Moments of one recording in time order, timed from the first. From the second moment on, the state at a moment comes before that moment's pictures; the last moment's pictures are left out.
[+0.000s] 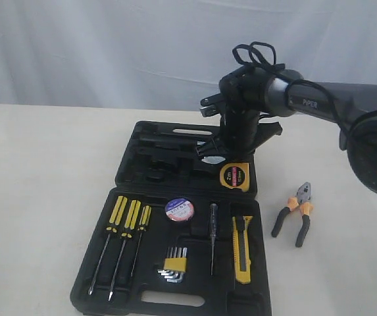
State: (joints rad) left arm 0.07 0.00 0.00 0.00 0.35 0.01; right arm 0.04 2.38 -1.93 -0.29 0.93 0.26
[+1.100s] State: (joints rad) left arm 0.07 0.00 0.00 0.00 0.35 0.01; right arm 0.04 2.35 -1.93 -0.20 1.04 0.17
